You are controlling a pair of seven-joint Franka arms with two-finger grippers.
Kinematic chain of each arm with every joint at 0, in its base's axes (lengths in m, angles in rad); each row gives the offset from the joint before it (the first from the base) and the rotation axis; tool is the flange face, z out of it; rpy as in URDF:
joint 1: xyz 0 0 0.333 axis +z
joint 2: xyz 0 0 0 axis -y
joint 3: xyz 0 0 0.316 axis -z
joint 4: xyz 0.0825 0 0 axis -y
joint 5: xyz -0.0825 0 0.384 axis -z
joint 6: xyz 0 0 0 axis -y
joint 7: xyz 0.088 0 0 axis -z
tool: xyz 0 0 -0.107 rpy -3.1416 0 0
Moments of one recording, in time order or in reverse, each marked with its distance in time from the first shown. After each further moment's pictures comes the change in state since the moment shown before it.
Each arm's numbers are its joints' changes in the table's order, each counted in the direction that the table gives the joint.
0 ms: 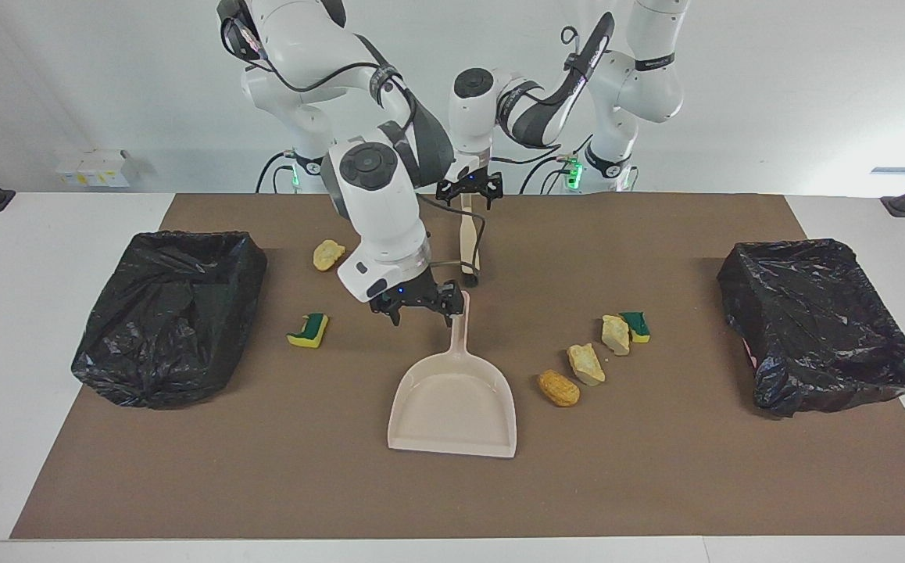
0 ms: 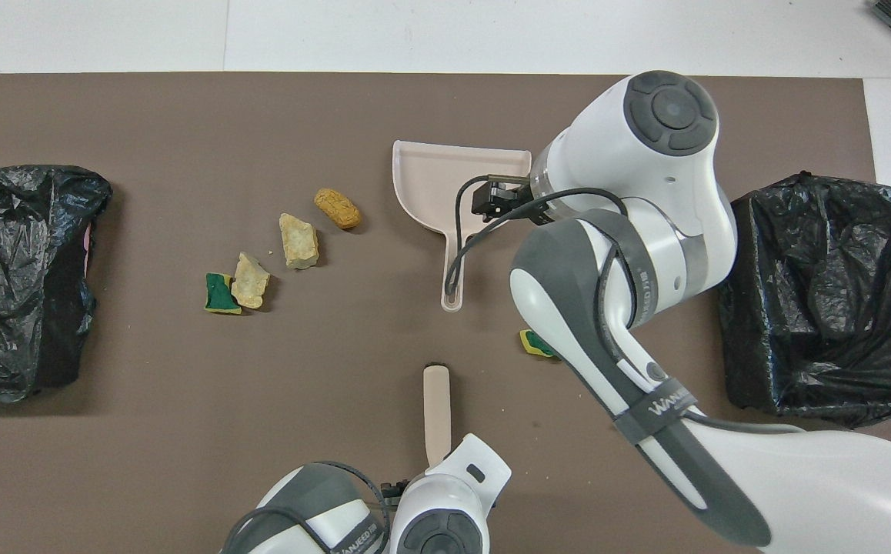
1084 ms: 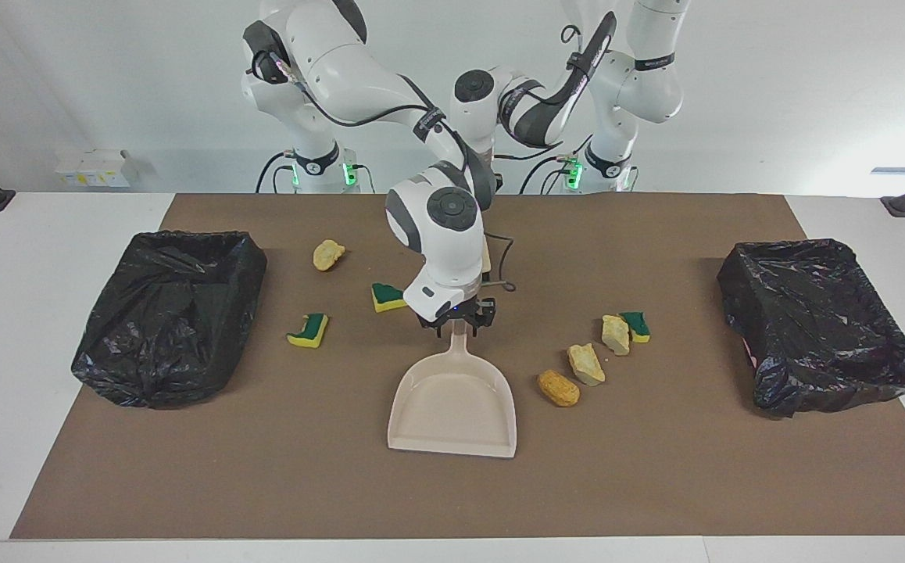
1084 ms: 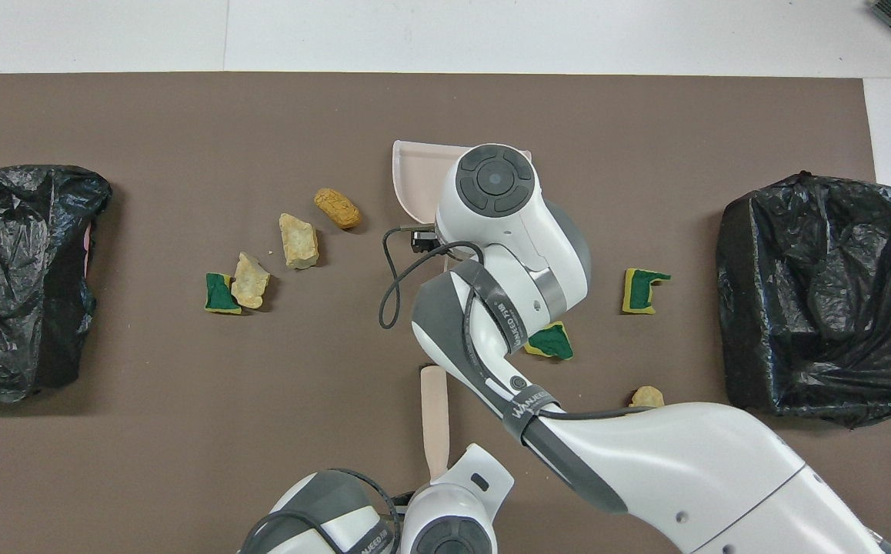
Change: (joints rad) left arm 0.003 0.034 -0.035 0.030 0.033 -0.139 -0.021; right arm 0.115 -0.097 -0.001 -0.038 0.094 0.020 0.034
